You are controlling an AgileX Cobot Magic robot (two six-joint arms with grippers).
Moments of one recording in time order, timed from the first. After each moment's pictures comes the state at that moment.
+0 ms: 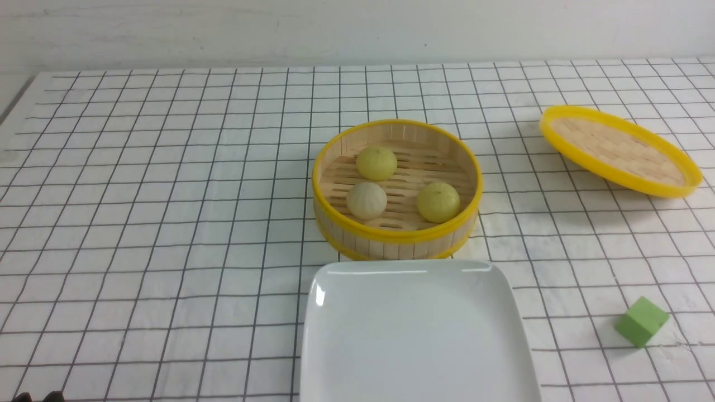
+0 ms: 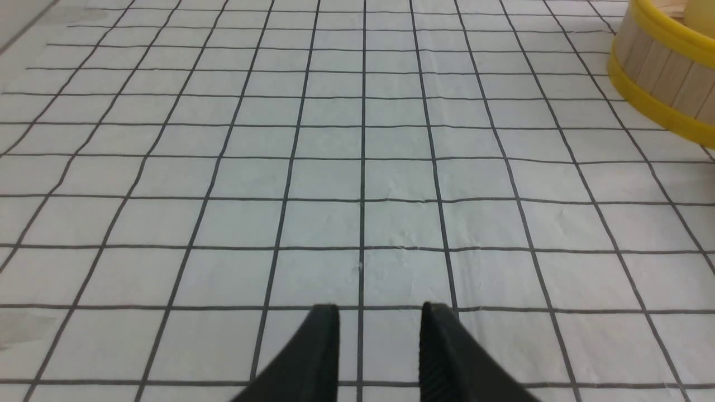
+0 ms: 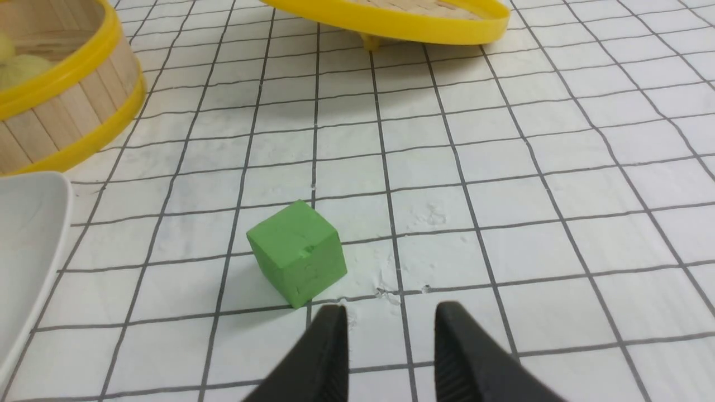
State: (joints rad) right arm 0.05 -0.01 0.02 -0.11 0.41 0.27; left arm -0.07 -0.01 0.03 0.09 0.37 -0.10
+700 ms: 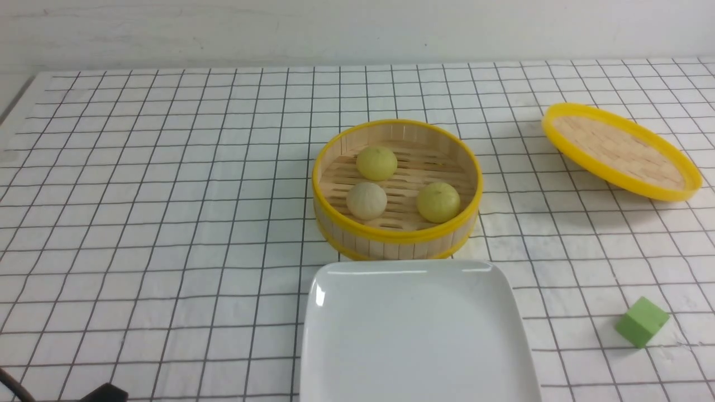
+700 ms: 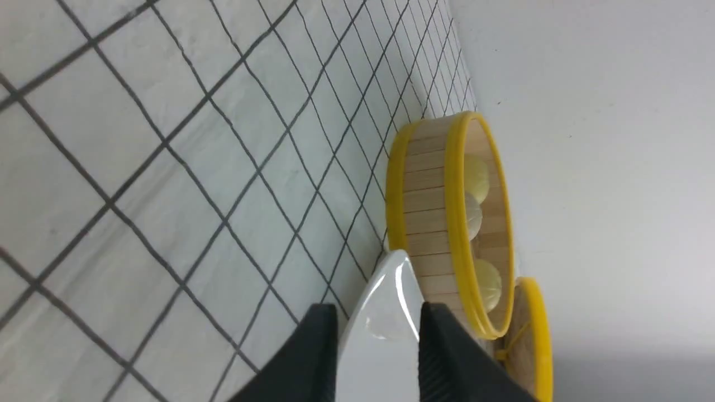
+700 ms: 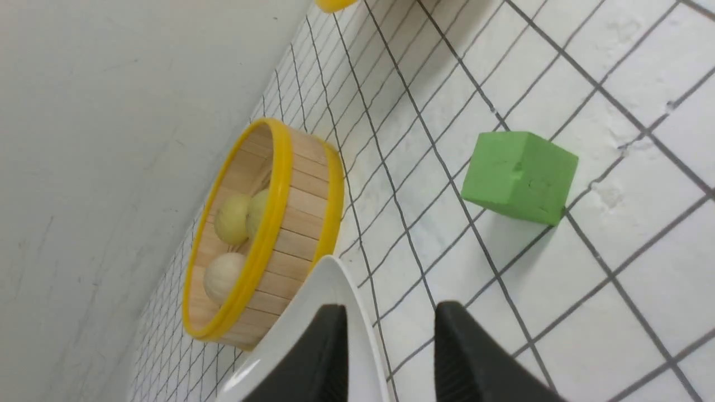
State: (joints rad) right arm 0.05 -0.01 0.03 0.44 0.36 0.64; left arm -0.07 -0.01 0.03 -0.55 0.37 -0.72
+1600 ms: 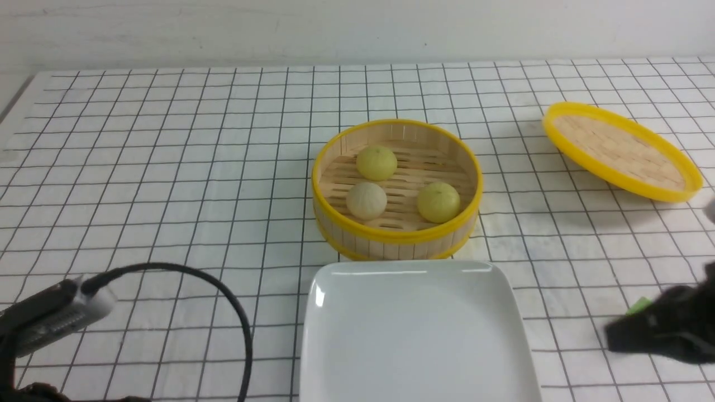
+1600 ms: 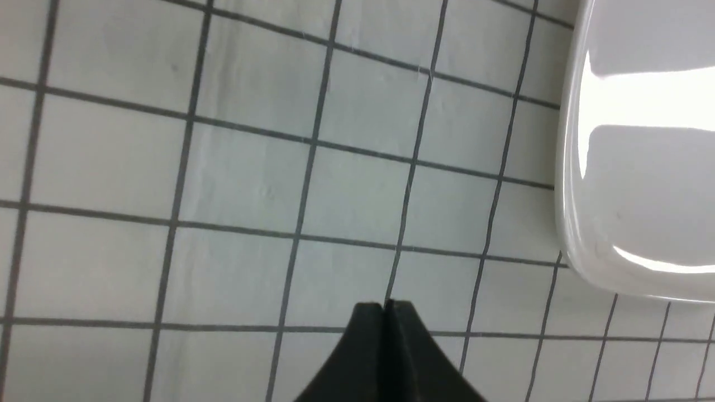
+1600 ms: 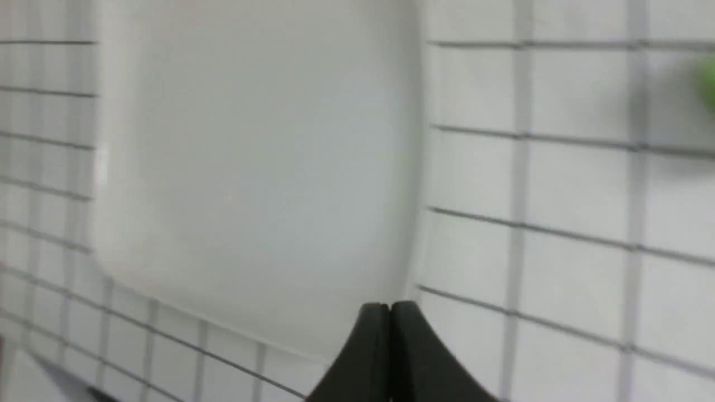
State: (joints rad) right arm 0.12 1.08 -0.67 0.77 0.88 -0.39; left arm -0.07 0.79 -0.46 -0.39 0.97 -0.12
